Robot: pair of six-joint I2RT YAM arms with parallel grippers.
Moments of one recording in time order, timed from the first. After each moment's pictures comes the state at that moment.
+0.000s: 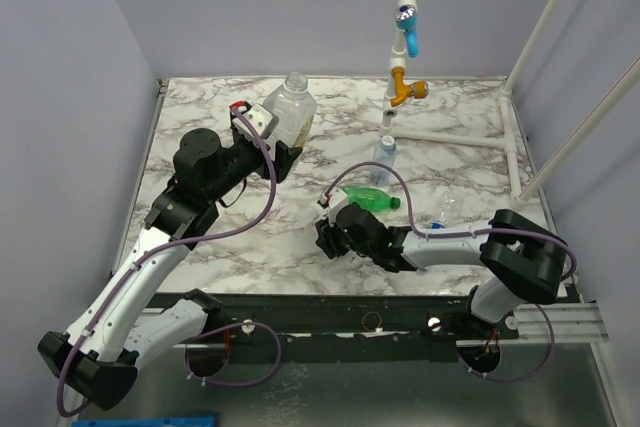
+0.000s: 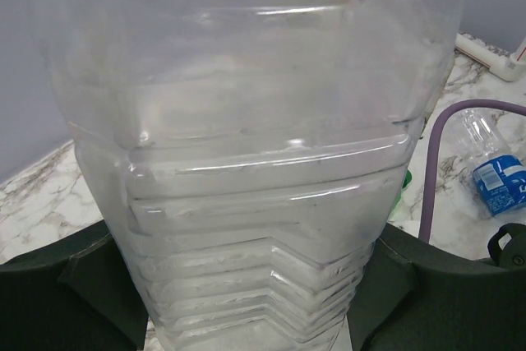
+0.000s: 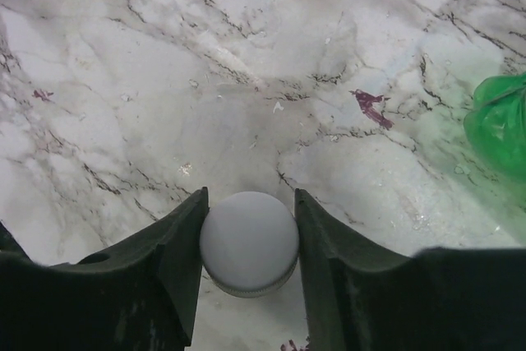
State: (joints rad) left arm -0.50 0.92 1.03 -0.18 0.21 0.11; right arm 1.07 1.58 0.68 0.29 0.17 0.26
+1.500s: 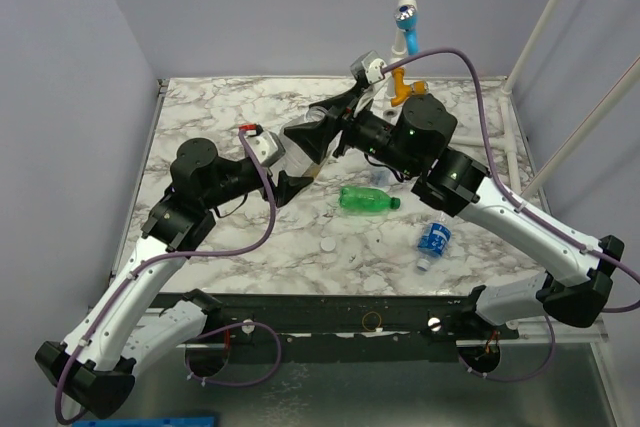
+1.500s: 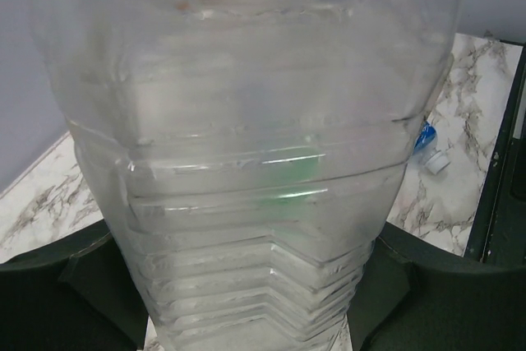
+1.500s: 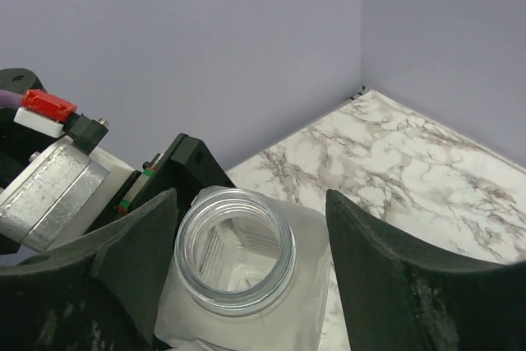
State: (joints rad) left arm -0.50 0.87 0.97 -0.19 0.55 0.19; right arm 0.95 1.36 1.50 -0.04 -0.03 0.17
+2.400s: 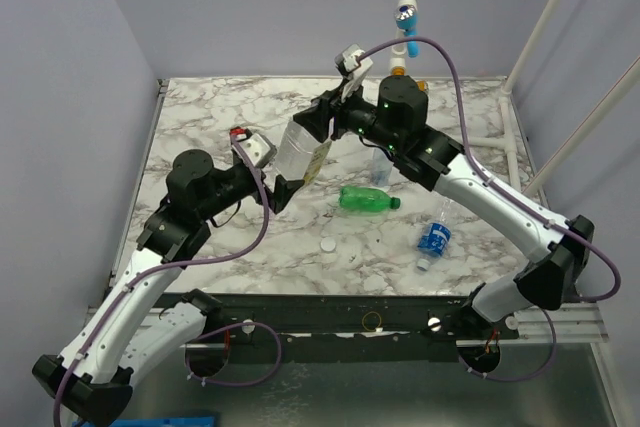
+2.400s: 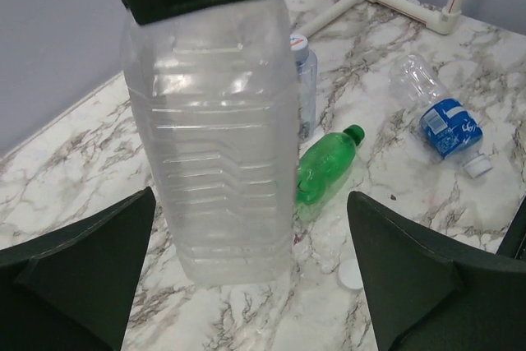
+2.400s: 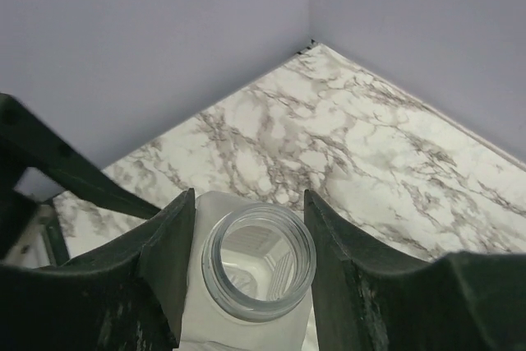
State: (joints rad) left arm -0.49 0.80 0.91 -0.23 0.41 0.15; right arm 0.80 1.48 1.52 -0.05 -0.15 0.11
